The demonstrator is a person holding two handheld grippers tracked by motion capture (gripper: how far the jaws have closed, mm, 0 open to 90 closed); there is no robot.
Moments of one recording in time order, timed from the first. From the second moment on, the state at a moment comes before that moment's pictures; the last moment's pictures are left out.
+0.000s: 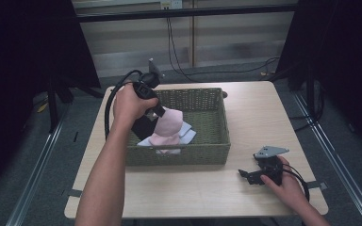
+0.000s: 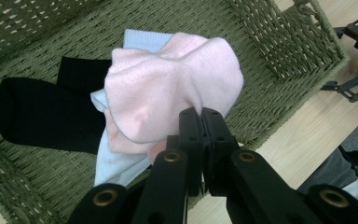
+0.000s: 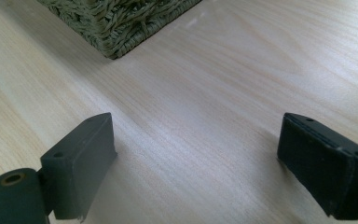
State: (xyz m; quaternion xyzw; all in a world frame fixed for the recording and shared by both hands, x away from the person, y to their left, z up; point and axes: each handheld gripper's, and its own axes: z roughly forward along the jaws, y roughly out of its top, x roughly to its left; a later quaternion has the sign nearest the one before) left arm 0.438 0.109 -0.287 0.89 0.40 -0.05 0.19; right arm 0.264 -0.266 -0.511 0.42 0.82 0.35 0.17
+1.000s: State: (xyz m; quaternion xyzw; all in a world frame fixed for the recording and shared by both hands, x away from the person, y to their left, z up) left arm 0.426 0.134 -0.244 0.89 0.40 -0.04 0.21; right arm 0.264 -0.266 -0.511 0.42 0.82 0.35 0.17
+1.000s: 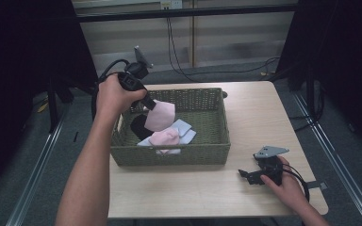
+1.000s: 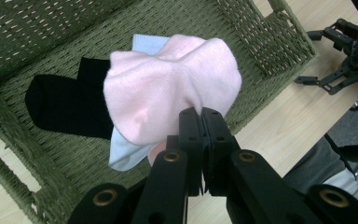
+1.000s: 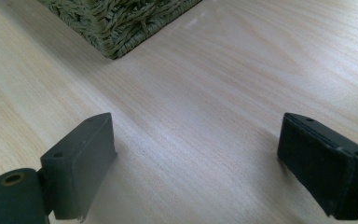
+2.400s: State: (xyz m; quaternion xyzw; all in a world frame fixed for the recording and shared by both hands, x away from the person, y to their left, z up) left arm 0.381 0.163 -0.230 0.91 0.36 -0.06 0.21; right arm 0.264 -0.266 -0.511 0.42 0.82 0.35 0.17
